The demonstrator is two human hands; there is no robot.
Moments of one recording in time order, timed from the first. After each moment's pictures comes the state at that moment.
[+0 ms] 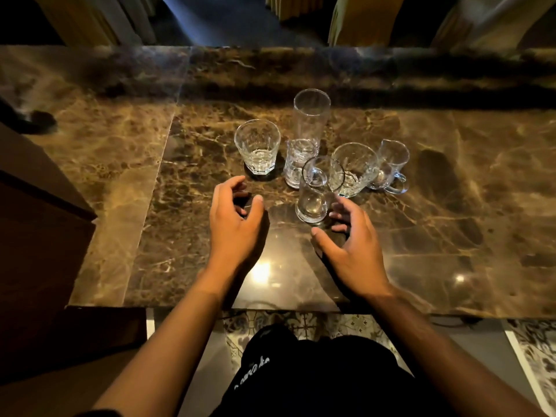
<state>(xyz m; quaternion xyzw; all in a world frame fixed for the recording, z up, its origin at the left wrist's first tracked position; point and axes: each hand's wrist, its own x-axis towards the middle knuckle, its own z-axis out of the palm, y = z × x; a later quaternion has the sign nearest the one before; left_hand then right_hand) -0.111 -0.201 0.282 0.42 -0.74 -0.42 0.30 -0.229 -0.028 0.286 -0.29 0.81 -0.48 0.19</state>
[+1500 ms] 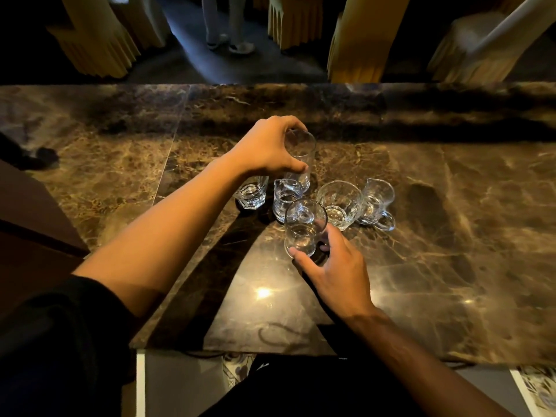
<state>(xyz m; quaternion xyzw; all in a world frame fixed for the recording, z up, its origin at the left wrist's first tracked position) -0.268 -0.290 0.387 0.19 -0.94 -0.29 0.05 -0.248 -0.050 0.301 -0.31 0.85 -0.39 0.15</state>
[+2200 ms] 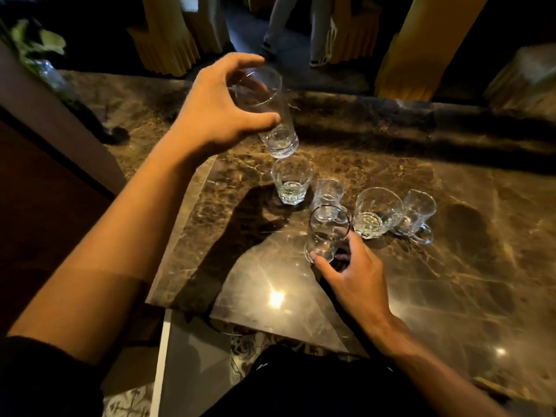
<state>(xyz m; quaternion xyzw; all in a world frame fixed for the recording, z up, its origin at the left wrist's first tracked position) -0.137 -0.308 0.471 0.29 -0.86 -0.30 0.28 -0.232 -0.052 0.293 -0.35 0.82 -0.41 0.17</state>
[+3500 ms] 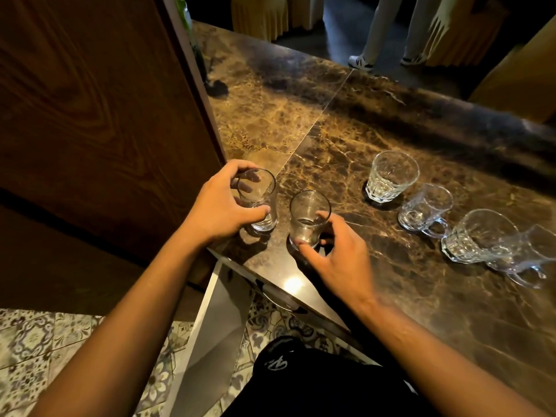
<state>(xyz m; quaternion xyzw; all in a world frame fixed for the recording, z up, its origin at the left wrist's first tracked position) 0.059 -0.270 0.355 0.48 -0.74 -0.40 0.26 -0.135 -0.138 0.296 -0.53 0.70 -0.41 0.25</state>
